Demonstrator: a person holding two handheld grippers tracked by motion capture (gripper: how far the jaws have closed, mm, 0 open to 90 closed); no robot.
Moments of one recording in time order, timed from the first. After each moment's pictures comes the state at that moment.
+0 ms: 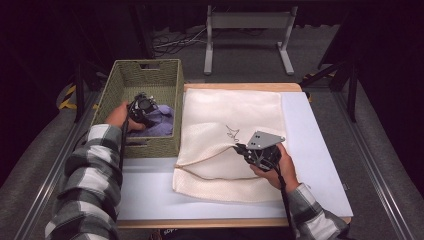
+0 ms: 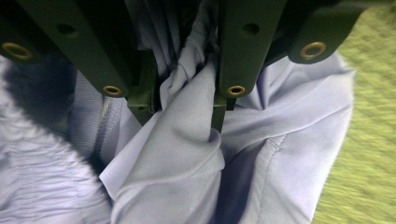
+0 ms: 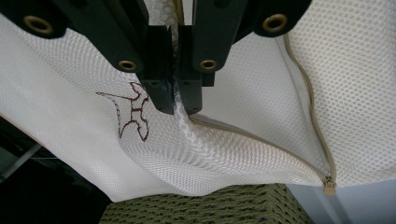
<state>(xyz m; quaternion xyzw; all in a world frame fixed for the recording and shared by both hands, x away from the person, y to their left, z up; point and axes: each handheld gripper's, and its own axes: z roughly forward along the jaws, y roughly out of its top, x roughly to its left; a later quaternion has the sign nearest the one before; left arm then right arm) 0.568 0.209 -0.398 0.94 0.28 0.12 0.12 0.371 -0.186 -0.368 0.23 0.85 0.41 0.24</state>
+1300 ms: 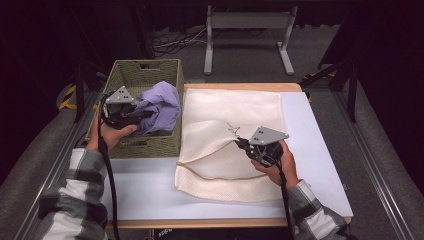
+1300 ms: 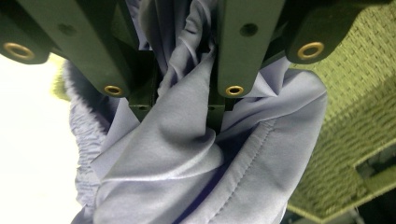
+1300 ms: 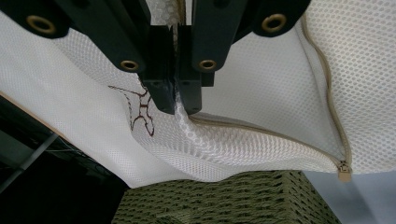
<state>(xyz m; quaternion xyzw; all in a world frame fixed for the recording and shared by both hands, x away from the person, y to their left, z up) 0.453 0.229 -0.314 0.83 0.27 0.20 0.44 0.378 -0.190 -0.362 0.23 0.84 0.42 0.26</state>
